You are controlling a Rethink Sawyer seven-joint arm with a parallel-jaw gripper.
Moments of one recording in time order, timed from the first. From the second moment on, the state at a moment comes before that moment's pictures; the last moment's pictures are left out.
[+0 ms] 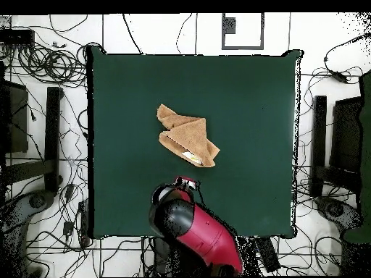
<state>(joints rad) 0.09 -0.77 -0.32 2.13 0.49 0.26 2.99</state>
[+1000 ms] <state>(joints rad) 0.08 -0.72 -0.40 1.89 0.40 0.46 2.99</state>
